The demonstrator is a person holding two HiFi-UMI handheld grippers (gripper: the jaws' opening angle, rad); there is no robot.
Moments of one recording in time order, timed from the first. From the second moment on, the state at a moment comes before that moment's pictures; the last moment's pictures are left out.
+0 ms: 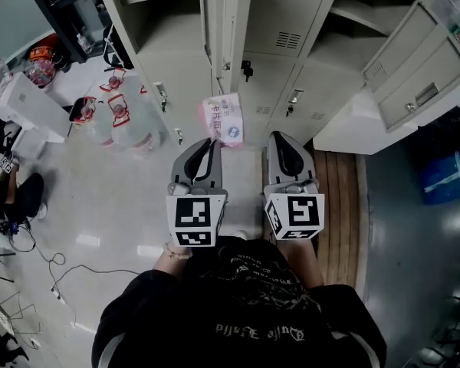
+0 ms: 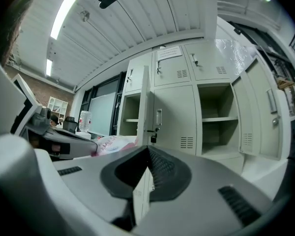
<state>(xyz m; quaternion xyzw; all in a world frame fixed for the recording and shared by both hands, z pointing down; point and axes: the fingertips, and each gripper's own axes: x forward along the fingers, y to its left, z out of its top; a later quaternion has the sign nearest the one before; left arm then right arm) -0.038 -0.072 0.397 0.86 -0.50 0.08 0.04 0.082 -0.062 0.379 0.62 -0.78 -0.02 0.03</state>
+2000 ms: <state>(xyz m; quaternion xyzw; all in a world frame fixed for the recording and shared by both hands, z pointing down) 0.285 -0.256 0.284 0.96 -0.29 -0.02 -0.01 0.344 -0.149 0.316 0.80 -0.59 -0.07 0.04</state>
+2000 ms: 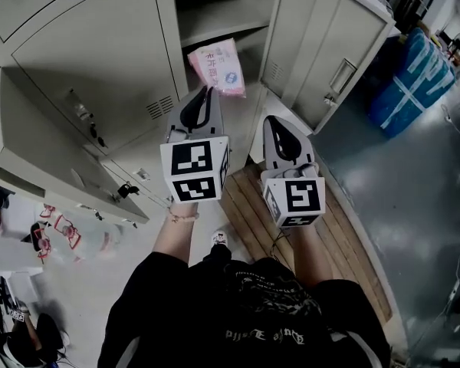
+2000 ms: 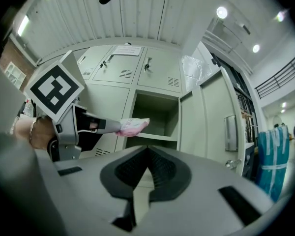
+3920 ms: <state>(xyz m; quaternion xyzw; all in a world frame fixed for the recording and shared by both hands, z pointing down) 0.438 -0.418 0.260 0.92 -0.38 0.06 -0.01 0.426 -0.244 0.268 0.80 -0.59 -0.09 0.00</state>
